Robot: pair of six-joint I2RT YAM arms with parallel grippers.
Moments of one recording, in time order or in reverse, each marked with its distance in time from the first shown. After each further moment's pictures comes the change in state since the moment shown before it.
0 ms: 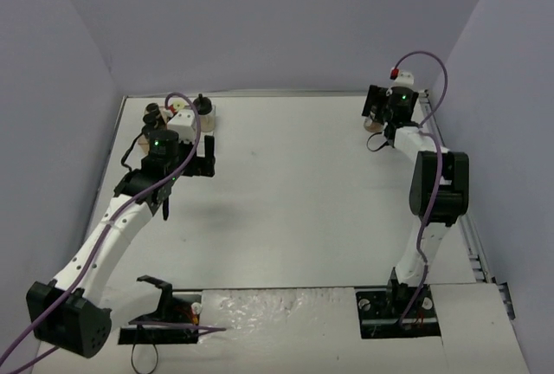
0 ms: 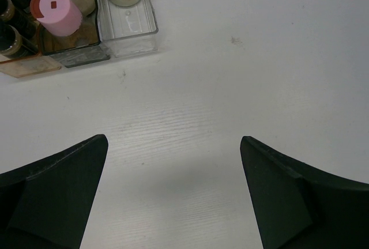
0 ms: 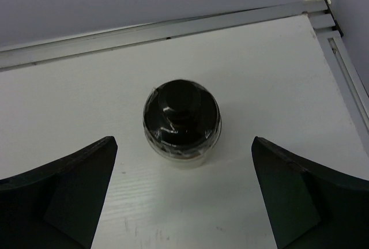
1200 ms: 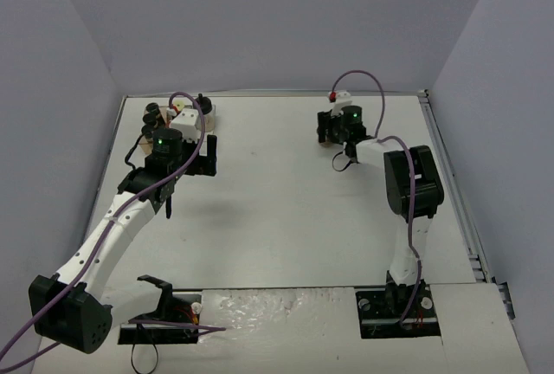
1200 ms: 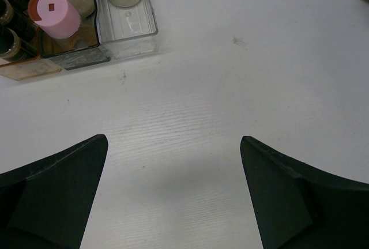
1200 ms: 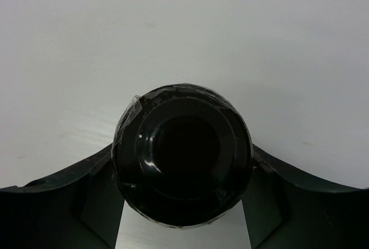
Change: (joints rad) left arm -0.011 0.025 0.000 0.024 -0.020 0.014; right arm 0.233 0.103 -0.087 0.116 -0.163 -0.108
